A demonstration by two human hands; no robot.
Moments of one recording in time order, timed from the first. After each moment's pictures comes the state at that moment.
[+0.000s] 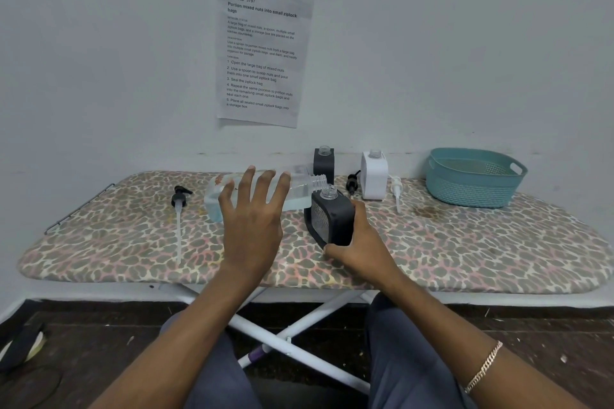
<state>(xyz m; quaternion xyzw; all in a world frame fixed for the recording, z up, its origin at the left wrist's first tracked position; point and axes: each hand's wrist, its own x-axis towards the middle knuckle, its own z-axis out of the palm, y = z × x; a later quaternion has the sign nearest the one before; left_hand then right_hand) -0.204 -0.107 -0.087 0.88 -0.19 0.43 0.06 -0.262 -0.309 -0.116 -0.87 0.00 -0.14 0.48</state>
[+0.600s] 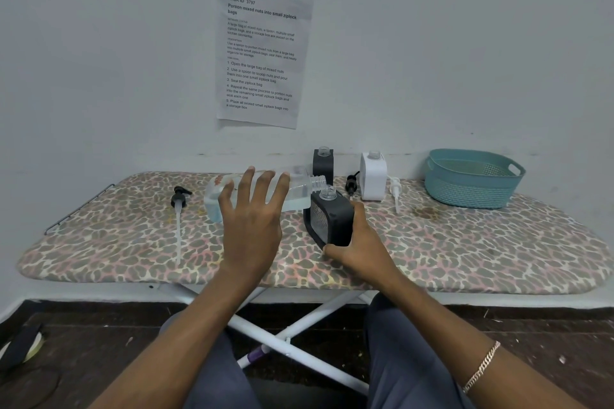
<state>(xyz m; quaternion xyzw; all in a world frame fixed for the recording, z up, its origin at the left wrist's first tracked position) -0.204 -0.107 -0.087 0.88 -0.18 0.43 0.06 -0.263 -0.308 -0.113 -0.87 0.01 -0.14 0.48</state>
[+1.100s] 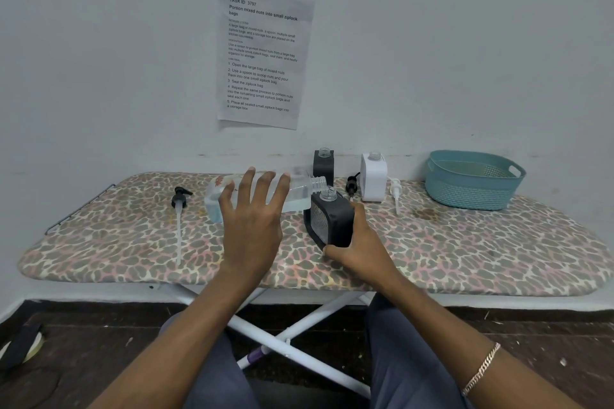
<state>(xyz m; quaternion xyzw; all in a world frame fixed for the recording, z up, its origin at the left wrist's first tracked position) -0.204 -0.107 -0.087 0.88 -0.18 0.43 0.06 -0.261 -0.309 -0.115 -0.86 0.01 -0.14 0.48</state>
